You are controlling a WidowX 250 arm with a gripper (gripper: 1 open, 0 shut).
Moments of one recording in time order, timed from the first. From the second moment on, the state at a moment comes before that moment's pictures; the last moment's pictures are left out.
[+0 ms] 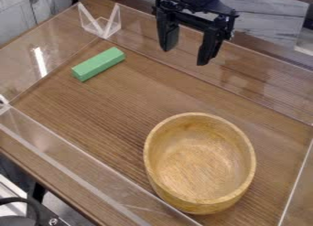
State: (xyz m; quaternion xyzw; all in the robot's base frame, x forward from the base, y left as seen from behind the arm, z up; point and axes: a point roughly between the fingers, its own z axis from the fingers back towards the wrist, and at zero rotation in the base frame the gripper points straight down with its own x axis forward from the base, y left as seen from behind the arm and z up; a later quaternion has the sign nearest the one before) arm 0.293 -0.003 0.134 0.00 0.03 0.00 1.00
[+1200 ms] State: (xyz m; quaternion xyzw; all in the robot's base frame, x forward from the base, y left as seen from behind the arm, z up) arm 0.269 0.115 0.112 0.01 0.04 -0.06 1.00
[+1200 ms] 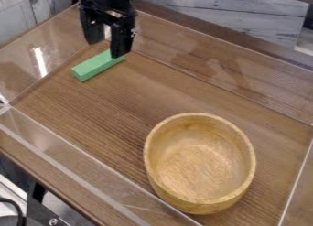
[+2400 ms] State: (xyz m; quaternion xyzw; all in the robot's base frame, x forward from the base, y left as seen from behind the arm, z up) arm 0.288 0.164 0.066 0.00 0.01 -0.07 1.00
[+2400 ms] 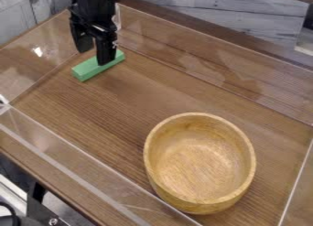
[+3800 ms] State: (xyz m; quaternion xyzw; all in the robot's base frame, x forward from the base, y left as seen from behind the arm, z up) arm 0.299 0.191 0.036 -0.03 0.01 -0.06 1.00
